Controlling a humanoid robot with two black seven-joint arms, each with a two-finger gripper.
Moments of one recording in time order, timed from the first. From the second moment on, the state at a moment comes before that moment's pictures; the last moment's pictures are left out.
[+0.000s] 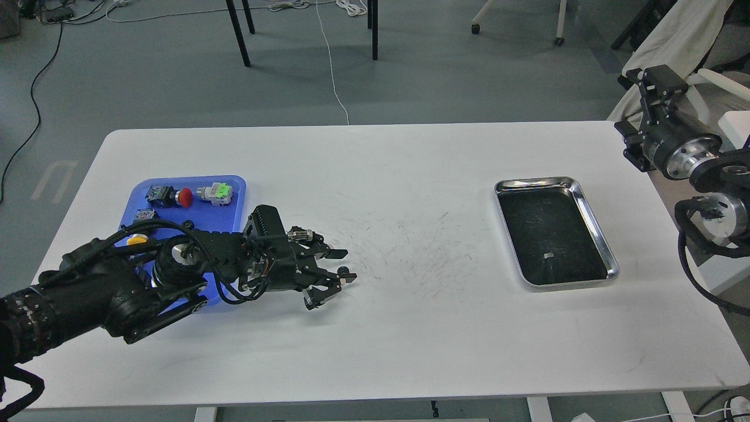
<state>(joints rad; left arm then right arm) -0.83 0.34 -0.13 -0.93 2.18 0.10 -0.49 1.02 -0.76 0.01 0.99 0.02 -0.08 0.35</state>
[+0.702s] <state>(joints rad) -0.79 0.32 -0.12 -0.88 2.18 0.13 -0.49 1.02 -0.77 0.00 0.99 -0.01 -0.08 0.35</state>
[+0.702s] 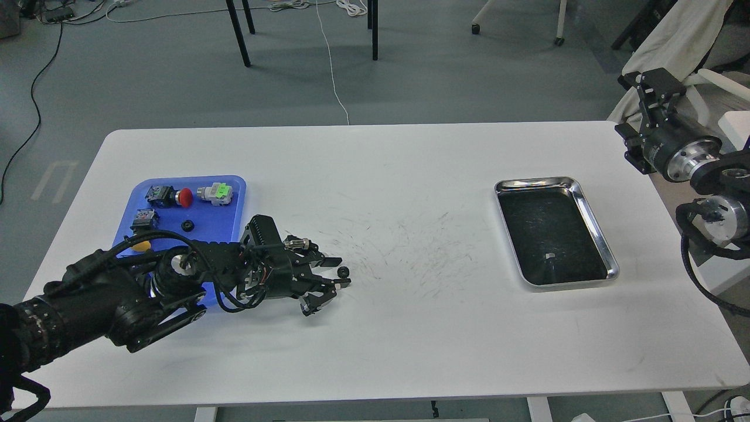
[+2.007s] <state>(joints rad) -0.85 0.55 -0.18 -0.92 2.18 0.14 -0.49 1.01 -0.75 0.01 0.96 -0.03 -0.08 0.35</state>
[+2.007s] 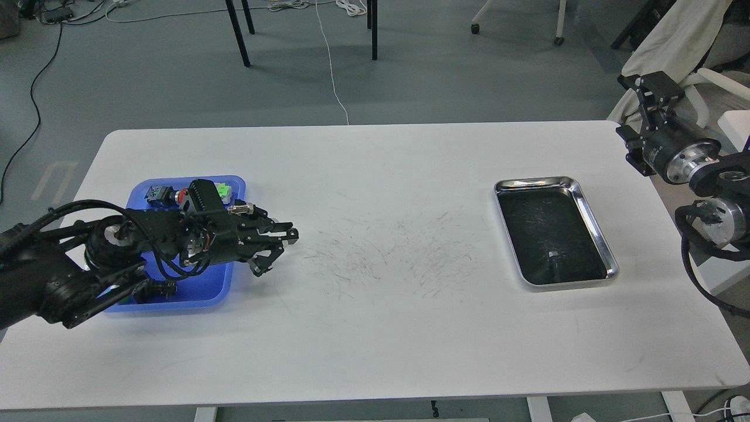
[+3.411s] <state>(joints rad) -0.71 0.74 -0.20 -0.80 2.18 0.29 -0.49 1.00 -0.72 0.01 0.94 -0.08 -0.07 0.35</state>
